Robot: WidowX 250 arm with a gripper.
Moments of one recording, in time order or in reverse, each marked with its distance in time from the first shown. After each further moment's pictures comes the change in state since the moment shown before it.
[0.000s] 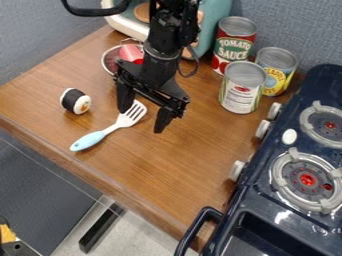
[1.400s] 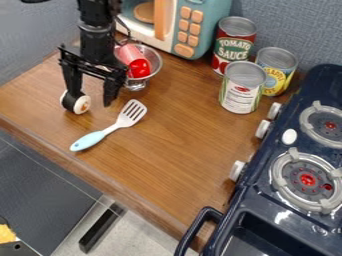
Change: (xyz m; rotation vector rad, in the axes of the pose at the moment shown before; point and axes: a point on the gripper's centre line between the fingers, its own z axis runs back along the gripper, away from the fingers) arm 0.012 0.099 -0.035 -0.064 0.095 0.182
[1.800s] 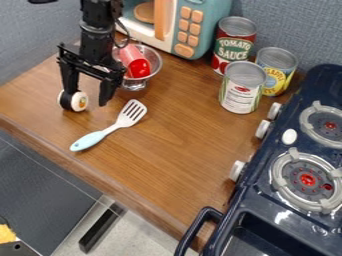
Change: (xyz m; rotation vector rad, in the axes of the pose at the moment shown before) arm 0.003 0.003 -0.005 0.032 0.038 -0.020
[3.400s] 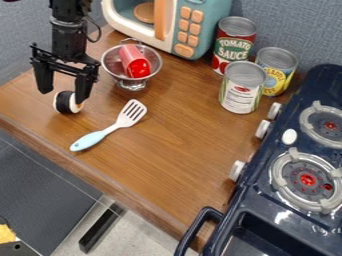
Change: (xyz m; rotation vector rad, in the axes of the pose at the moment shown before) arm -0.013 0.036 -0.006 -0.053 0.085 0.064
